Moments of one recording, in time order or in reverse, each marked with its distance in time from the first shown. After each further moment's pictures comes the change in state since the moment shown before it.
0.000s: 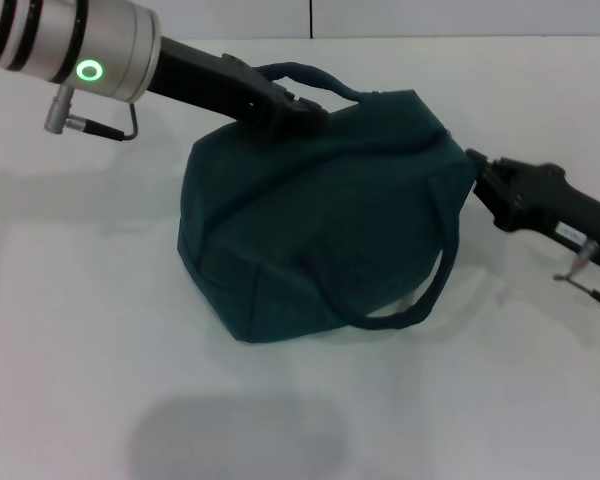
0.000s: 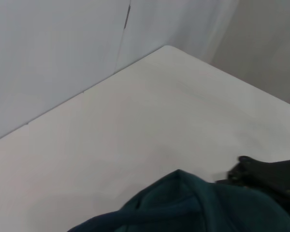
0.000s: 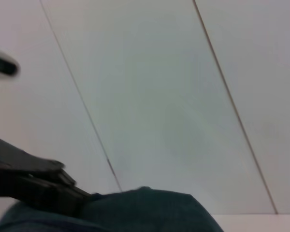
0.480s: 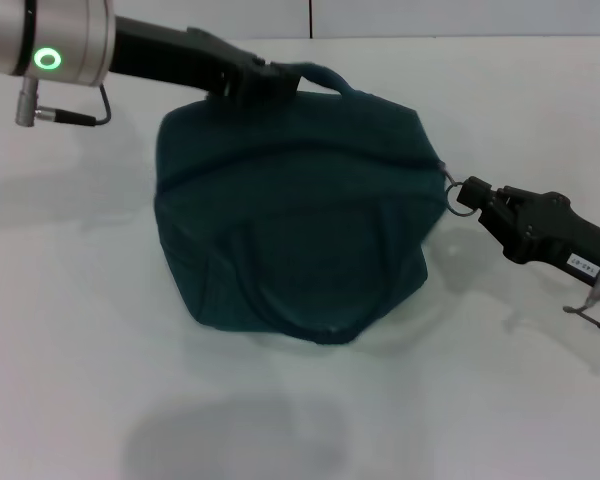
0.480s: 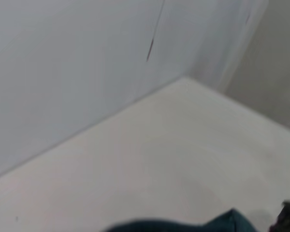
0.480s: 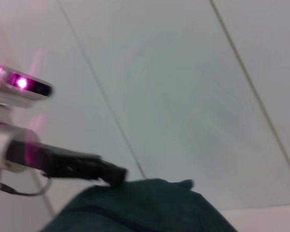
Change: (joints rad) left arm 0.034 -0.003 -0.123 -0.012 -0.056 -0.007 0.069; right arm -0.055 -0.008 -0.047 0.002 0.006 -0.094 0.040
